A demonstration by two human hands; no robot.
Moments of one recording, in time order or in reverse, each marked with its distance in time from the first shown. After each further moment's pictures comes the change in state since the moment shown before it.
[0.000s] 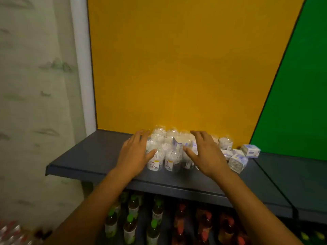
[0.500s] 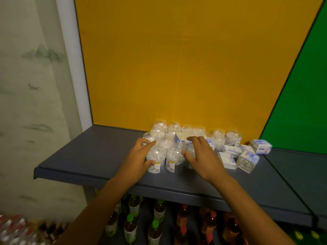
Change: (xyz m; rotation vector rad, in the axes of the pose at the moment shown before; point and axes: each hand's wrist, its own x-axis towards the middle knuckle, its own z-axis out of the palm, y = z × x) left_hand 0.017 -0.032 0.074 -0.344 -0.123 -0.014; right_hand 0.019 0.017 0.053 0.169 -0.110 0.073
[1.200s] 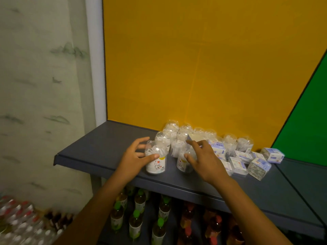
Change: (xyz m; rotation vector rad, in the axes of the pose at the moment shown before) left_hand -0.042 0.004 -0.044 -0.799 0.152 -0.300; right_hand 0.004 -0.019 0.023 -0.063 -0.089 -0.012
